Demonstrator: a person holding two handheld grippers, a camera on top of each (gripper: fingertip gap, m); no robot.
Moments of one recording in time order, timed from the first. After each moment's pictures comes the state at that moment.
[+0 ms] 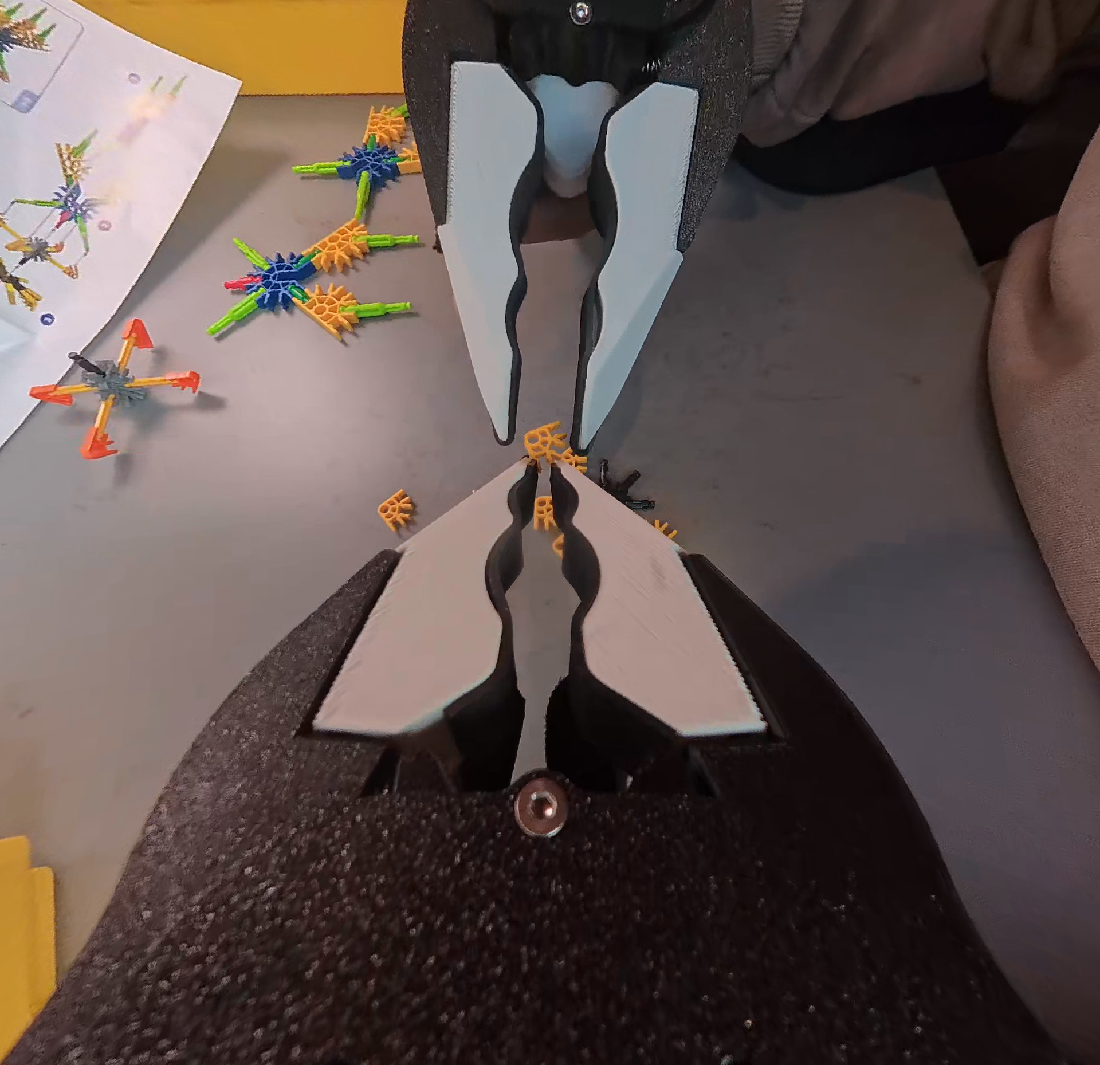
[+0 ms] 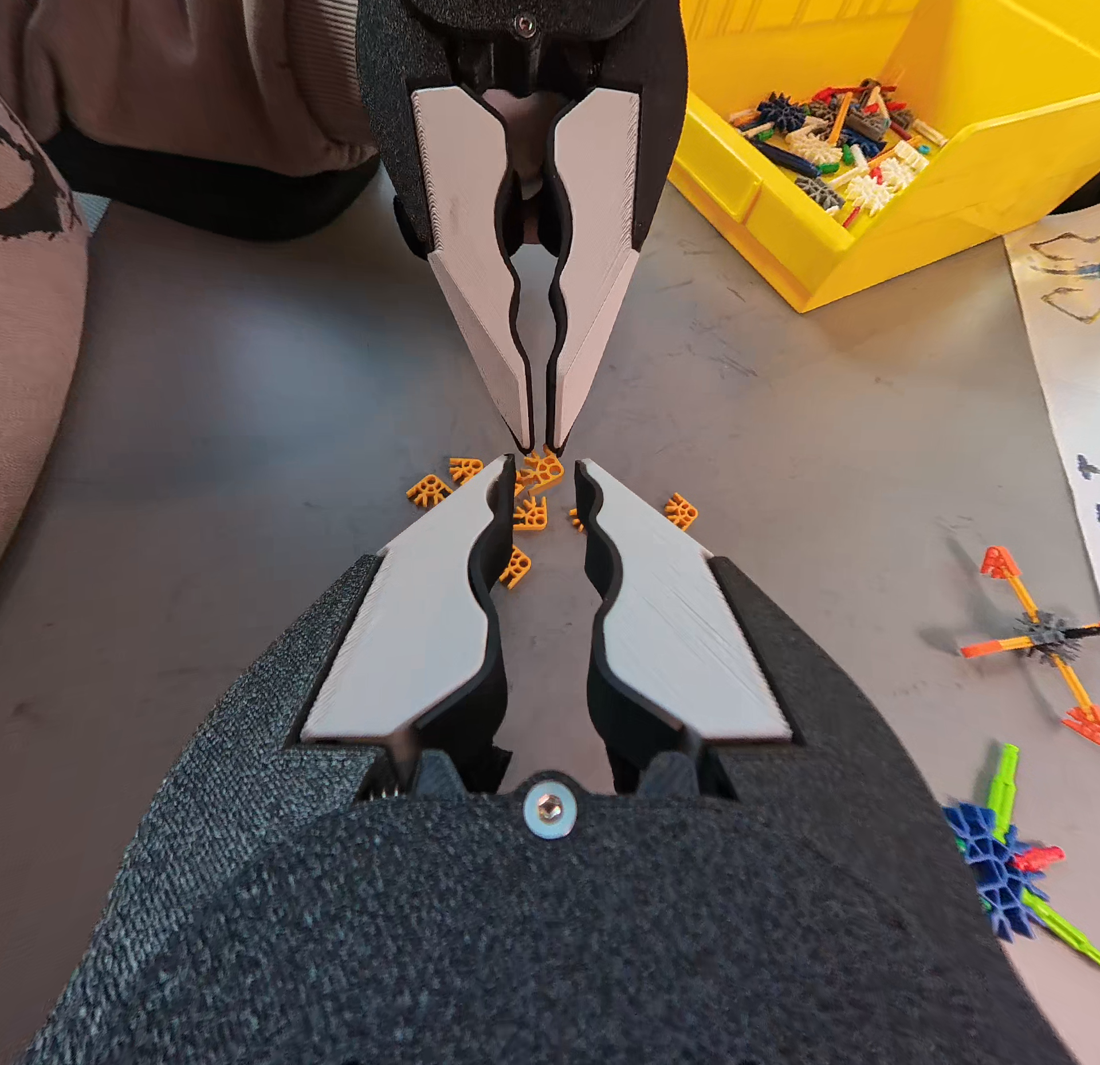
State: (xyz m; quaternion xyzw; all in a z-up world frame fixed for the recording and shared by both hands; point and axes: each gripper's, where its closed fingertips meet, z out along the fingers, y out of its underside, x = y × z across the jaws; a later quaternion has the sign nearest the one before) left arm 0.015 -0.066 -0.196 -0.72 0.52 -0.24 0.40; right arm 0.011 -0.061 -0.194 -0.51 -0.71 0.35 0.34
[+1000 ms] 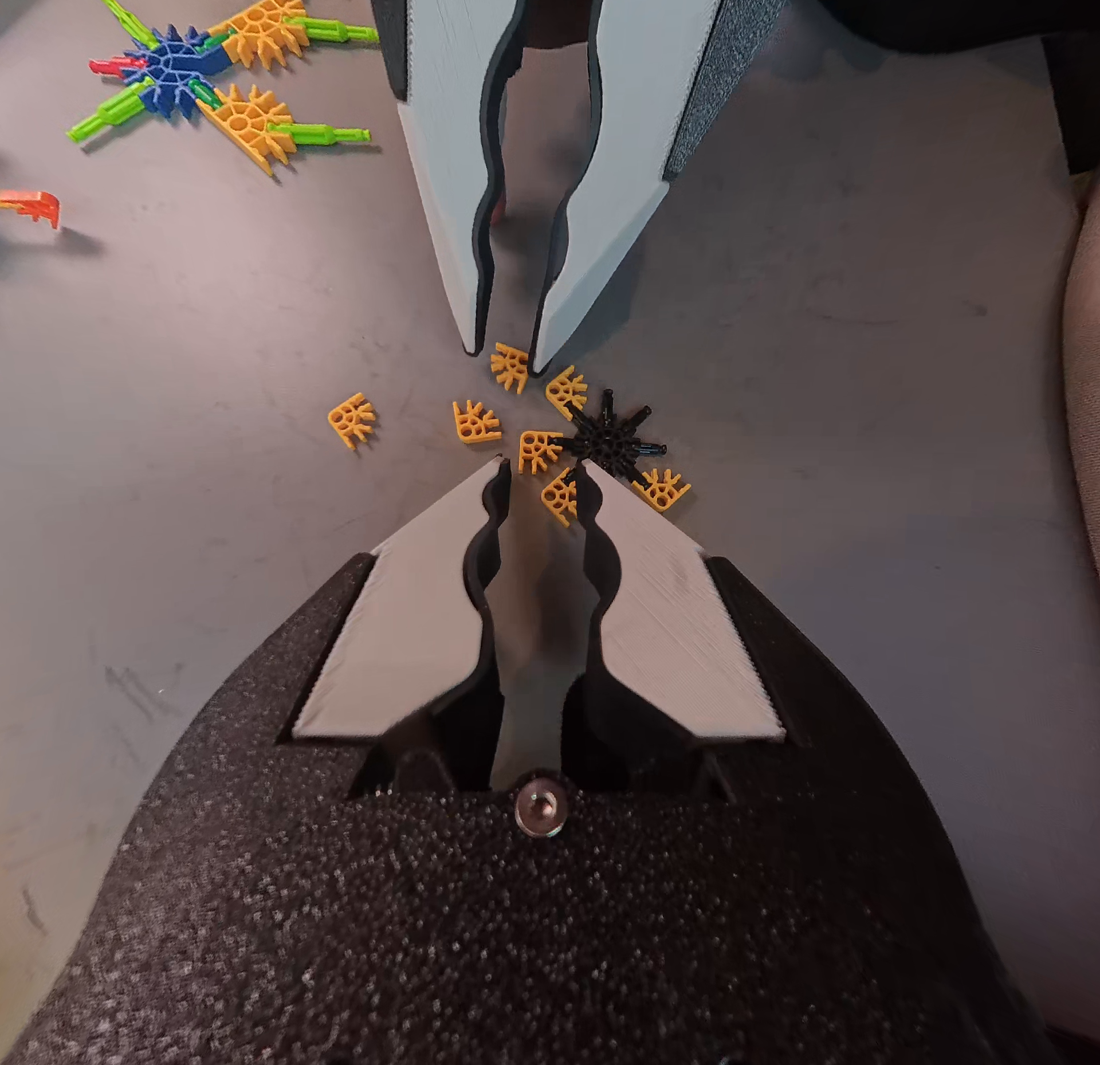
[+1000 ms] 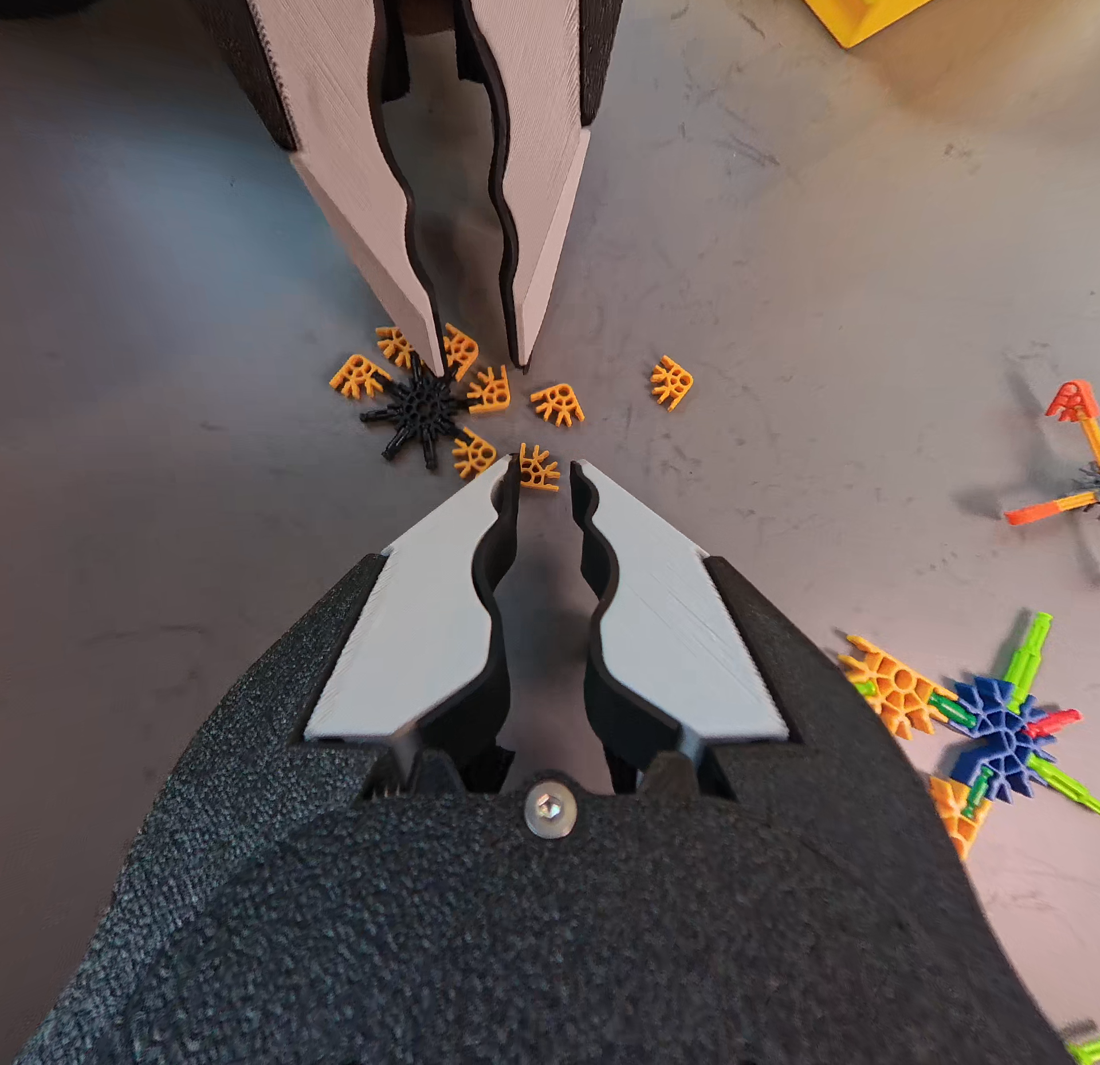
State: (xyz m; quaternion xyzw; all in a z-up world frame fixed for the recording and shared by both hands) left arm 0.004 -0.066 -0.238 -0.77 0.50 -0.23 0.31; right arm 0.027 -0.037 -0.238 -0.59 -0.72 0.24 0.25
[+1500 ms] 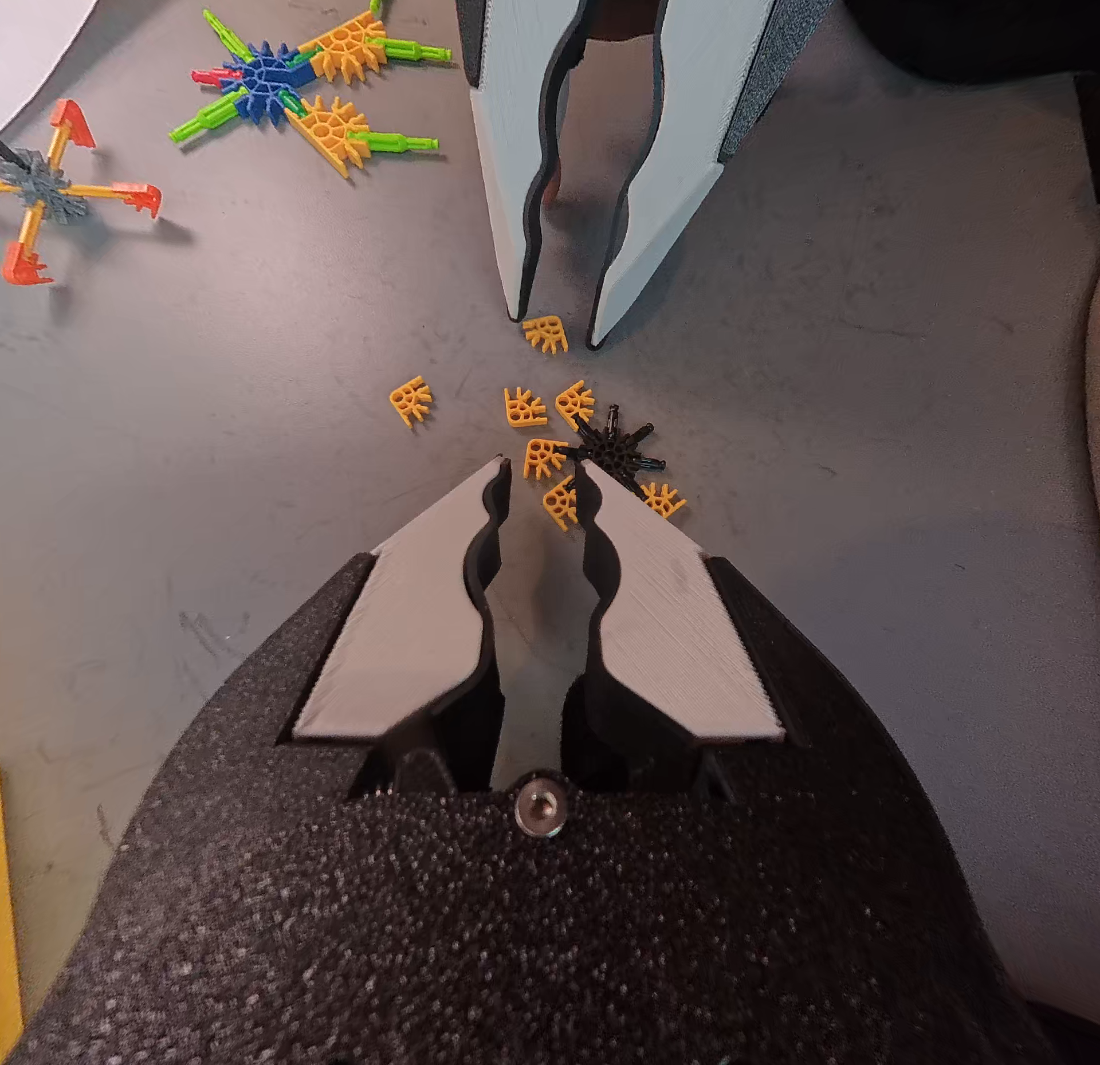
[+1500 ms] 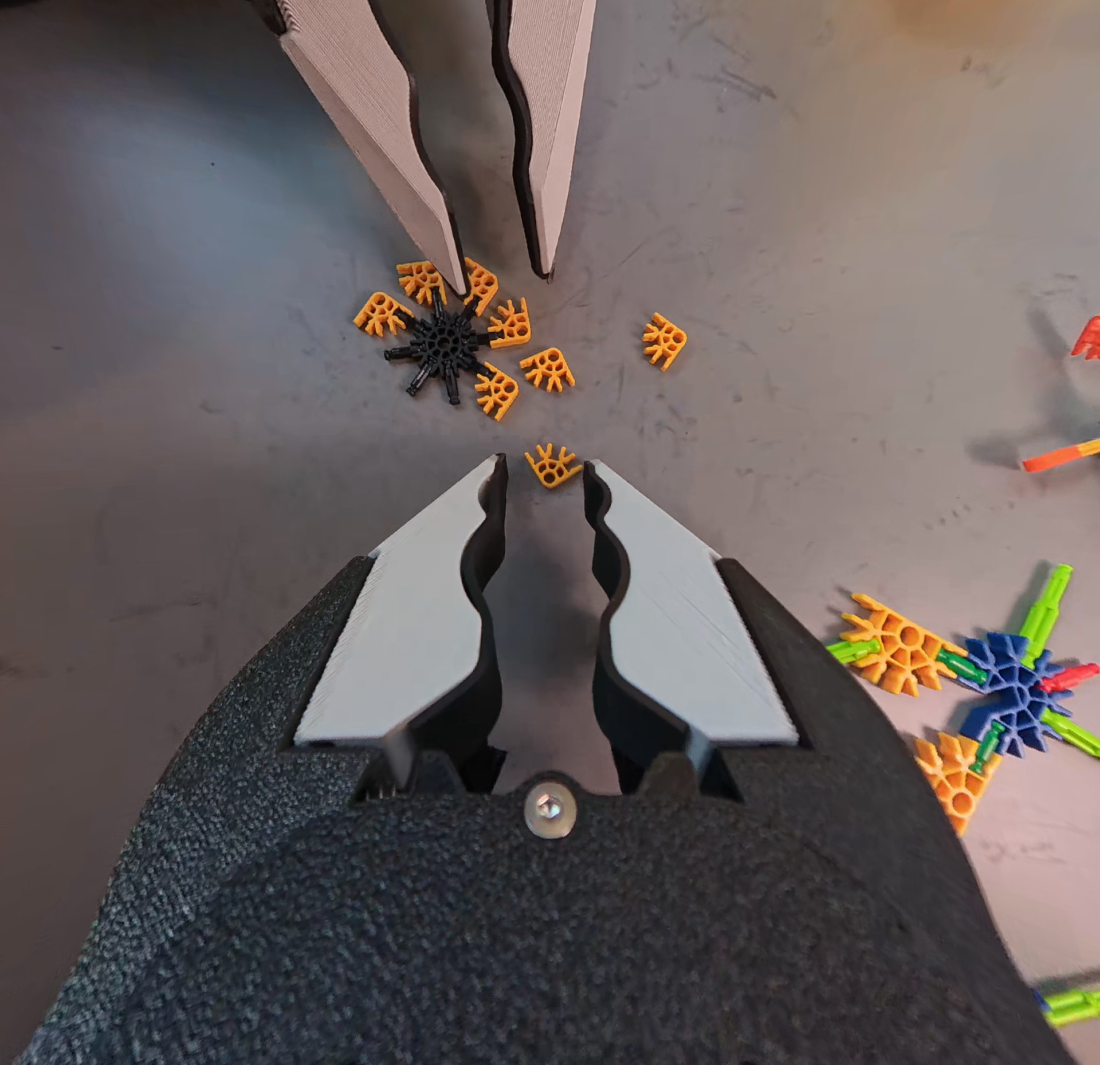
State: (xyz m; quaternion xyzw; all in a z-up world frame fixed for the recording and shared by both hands) left arm -0.010 -0.057 -0.229 -0.78 0.49 -0.23 0.32; right arm 0.037 -0.033 -0.239 -0.62 -0.72 0.24 0.22
